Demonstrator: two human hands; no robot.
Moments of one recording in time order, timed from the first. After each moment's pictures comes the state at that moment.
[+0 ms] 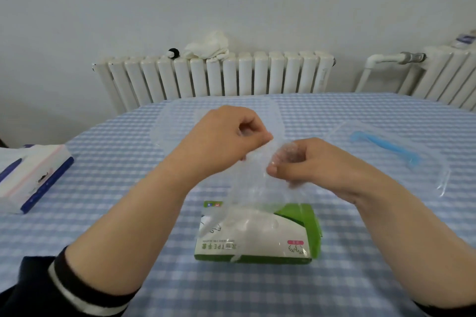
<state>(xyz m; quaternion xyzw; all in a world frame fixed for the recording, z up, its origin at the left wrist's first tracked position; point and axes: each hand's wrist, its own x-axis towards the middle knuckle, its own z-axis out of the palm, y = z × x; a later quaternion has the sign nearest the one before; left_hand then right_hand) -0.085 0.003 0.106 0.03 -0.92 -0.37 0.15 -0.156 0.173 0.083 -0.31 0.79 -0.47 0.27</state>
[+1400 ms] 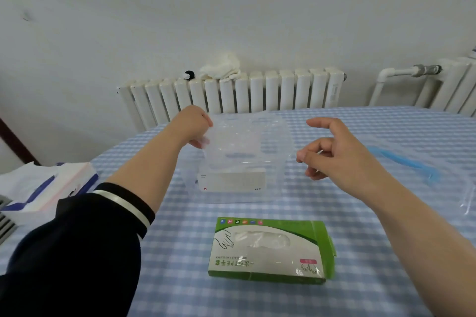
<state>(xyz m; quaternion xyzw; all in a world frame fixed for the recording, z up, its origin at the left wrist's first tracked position) -0.153 -0.095 0.114 0.33 -0.87 -0.35 0.05 -0.179 0.181 0.079 -0.28 0.77 -0.57 0.08</state>
